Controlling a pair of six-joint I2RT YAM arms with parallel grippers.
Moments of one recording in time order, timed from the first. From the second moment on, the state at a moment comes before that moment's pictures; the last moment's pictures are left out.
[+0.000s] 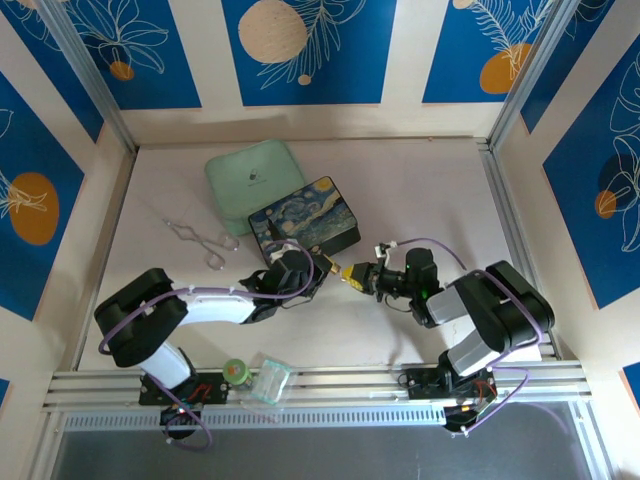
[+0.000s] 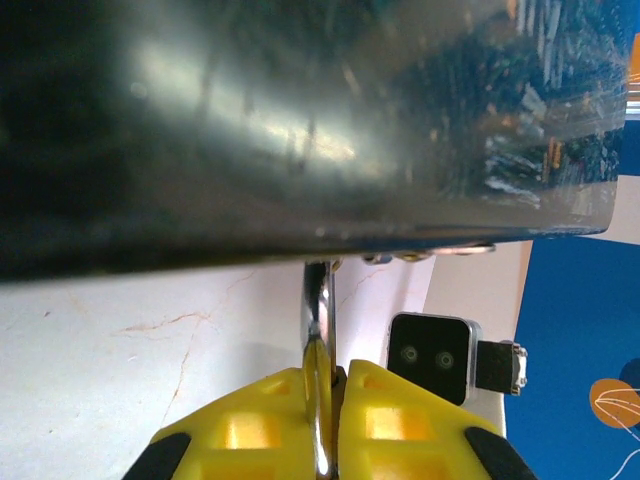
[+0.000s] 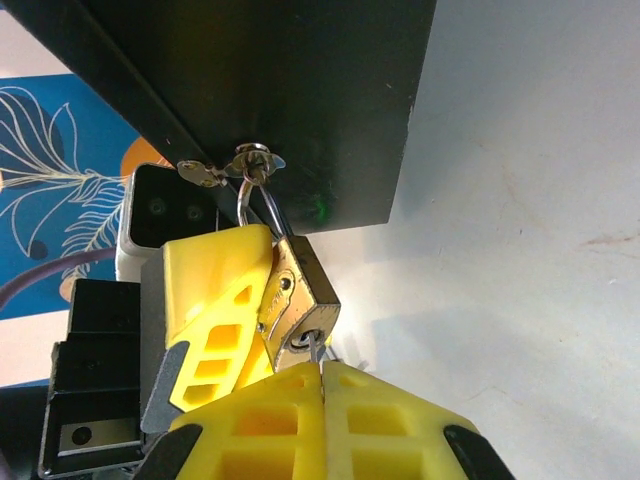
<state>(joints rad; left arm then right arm) -0.95 1.57 0.65 0.46 -0.16 -1.59 0.38 1.57 0.22 1.04 -0.82 1.38</state>
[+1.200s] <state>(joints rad) -0.95 1.59 0.64 0.53 -0.16 -1.62 0.35 1.69 0.21 1.30 -0.85 1.48</state>
